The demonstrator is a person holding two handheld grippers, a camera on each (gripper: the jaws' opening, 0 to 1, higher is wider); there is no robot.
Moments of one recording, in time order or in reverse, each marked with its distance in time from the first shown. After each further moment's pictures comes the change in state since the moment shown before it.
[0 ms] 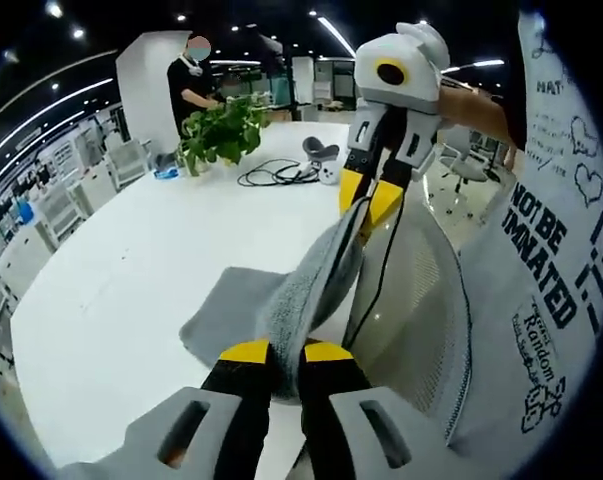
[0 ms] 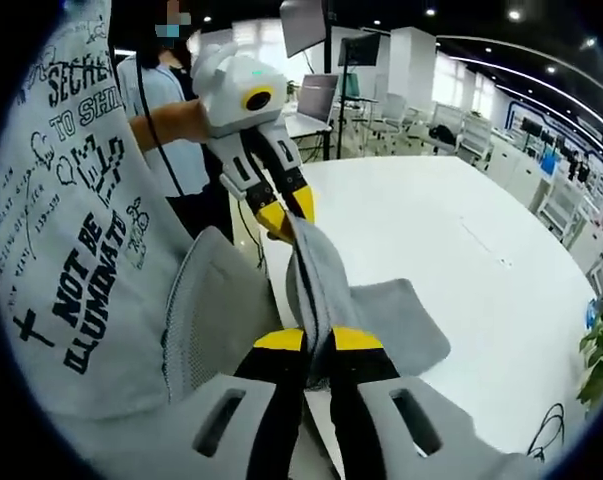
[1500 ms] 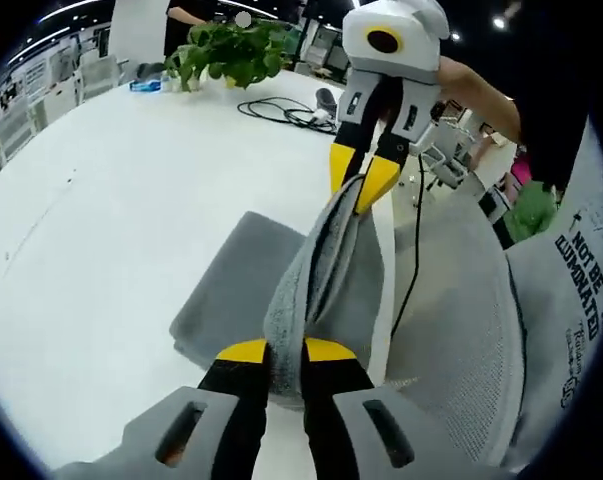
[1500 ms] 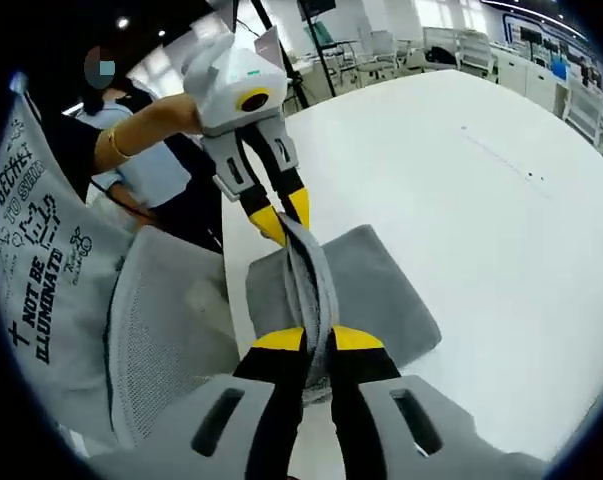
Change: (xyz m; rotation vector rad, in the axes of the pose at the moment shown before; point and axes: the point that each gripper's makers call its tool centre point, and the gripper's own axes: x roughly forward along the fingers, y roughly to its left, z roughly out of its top) left arm 0.128 0.091 -0.056 -0.202 0.233 -0.282; right arm 0.084 -0.128 -0.065 0.271 0.208 0.219
